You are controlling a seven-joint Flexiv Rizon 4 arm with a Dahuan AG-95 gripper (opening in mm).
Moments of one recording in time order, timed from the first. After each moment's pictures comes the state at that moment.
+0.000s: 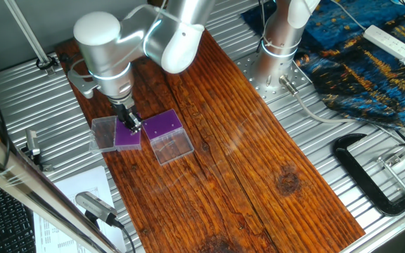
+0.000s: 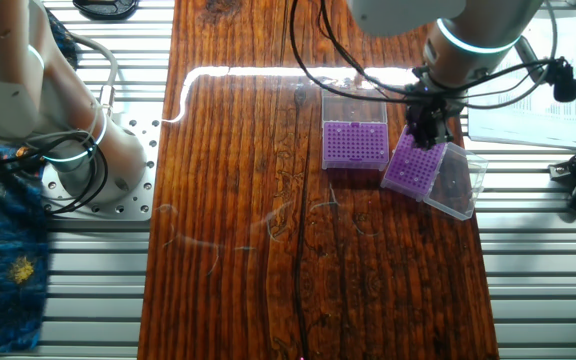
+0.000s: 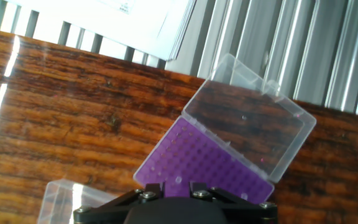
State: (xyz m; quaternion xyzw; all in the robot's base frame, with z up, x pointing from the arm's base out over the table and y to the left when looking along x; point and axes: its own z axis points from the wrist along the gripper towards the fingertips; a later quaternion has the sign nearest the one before) arm 0.576 0.028 0.082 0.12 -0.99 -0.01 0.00
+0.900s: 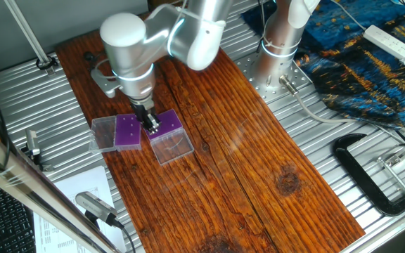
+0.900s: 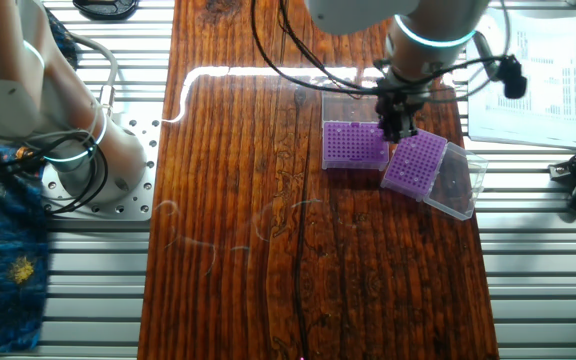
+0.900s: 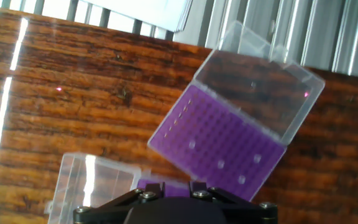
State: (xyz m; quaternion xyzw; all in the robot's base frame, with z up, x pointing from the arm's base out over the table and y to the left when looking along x) arm 0.532 0.054 0.069 0.08 -1.00 0.00 0.00
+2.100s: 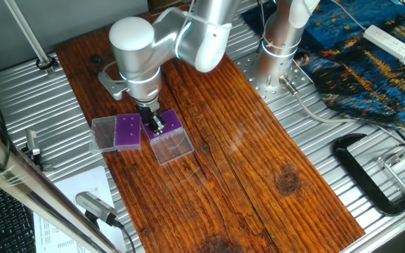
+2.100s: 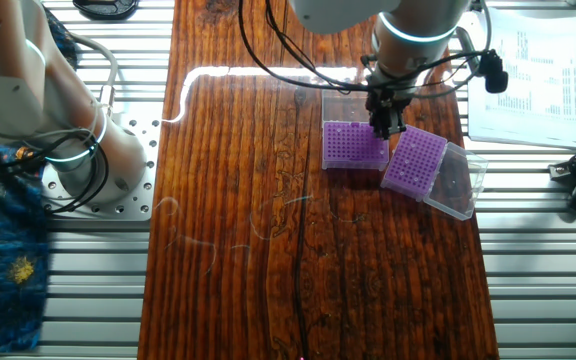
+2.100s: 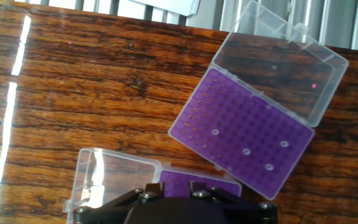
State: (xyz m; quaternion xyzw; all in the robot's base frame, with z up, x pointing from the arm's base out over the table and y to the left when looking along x) arm 0.521 0.055 0.057 0.09 -1.00 0.00 -0.01
